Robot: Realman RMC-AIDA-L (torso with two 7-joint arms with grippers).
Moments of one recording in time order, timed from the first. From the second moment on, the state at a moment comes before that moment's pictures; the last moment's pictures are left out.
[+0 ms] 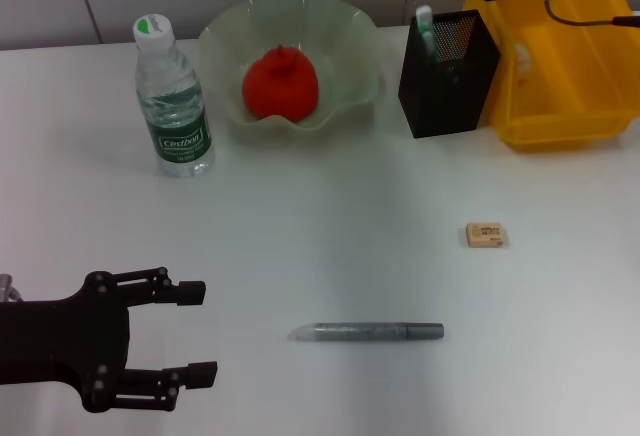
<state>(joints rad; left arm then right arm) -0.36 -2.06 0.85 0.85 1.97 1.88 -1.28 0.71 2.05 -0.88 -1.06 -2.32 -1.05 2.14</state>
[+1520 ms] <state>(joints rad) -0.34 -1.95 0.82 0.78 2.05 1.85 -1.28 1.00 2.09 -1.48 -1.05 -2.43 -1.69 2.39</state>
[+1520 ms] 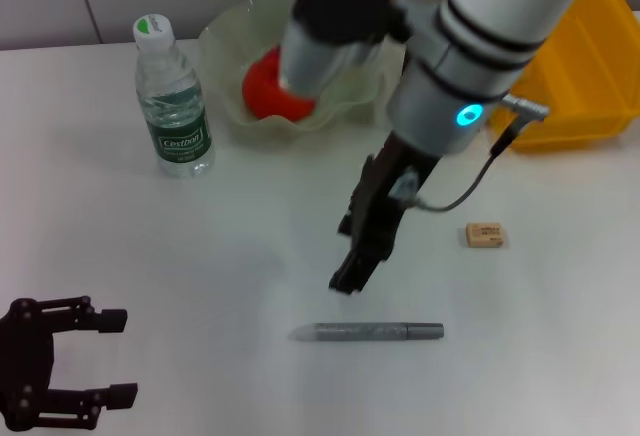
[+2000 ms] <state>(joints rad) -0.34 -1.95 0.78 0.78 2.10 1.83 -1.26 1.08 2.09 -1.74 -0.97 -2.33 -1.59 2.38</state>
